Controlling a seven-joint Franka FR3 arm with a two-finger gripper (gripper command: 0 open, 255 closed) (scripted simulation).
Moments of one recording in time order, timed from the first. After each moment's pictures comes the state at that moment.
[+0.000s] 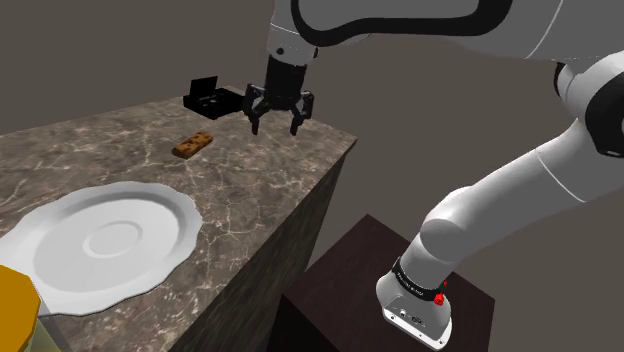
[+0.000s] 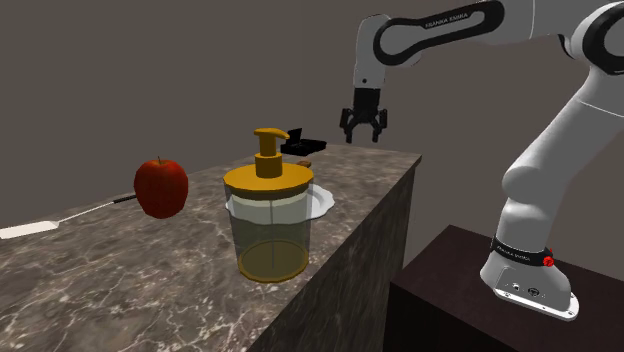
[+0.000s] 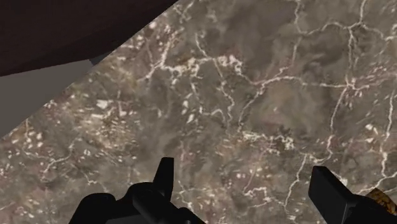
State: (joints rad) arm -0.11 -0.39 0.45 -2.14 0.18 1.82 0.70
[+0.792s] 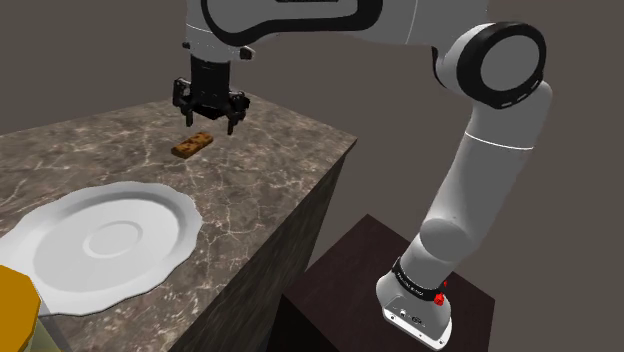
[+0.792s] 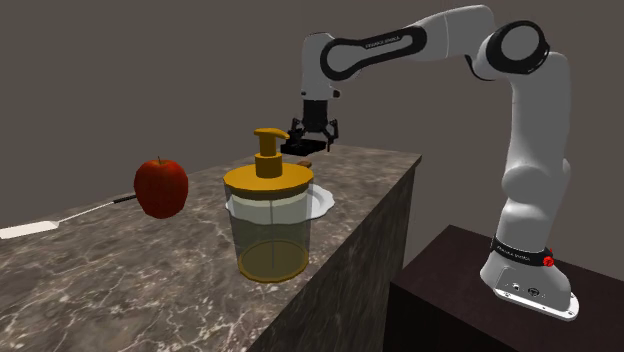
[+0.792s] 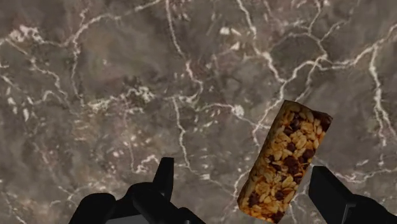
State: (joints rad) arm -0.11 0.19 0.62 -1.66 -0.10 1.83 1.38
